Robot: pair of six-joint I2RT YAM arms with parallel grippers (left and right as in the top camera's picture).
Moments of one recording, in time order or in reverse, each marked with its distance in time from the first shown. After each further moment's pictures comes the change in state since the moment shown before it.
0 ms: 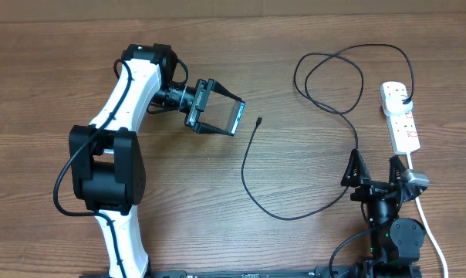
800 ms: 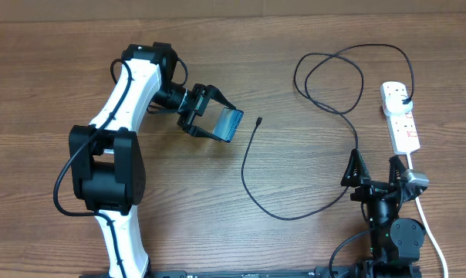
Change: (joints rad) left arm 0.000 0.000 0.000 0.032 -0.223 -0.078; right arm 0.000 0.000 0.000 -0.001 0.001 0.000
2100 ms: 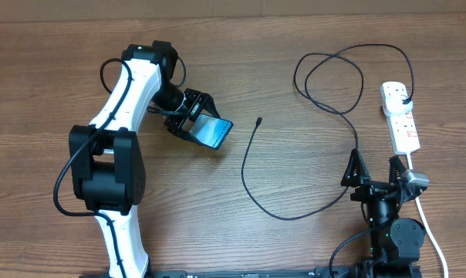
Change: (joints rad) left arm 0.000 0.000 0.000 0.048 -0.373 -0.107; right arm 0.000 0.000 0.000 0.000 0.000 0.000
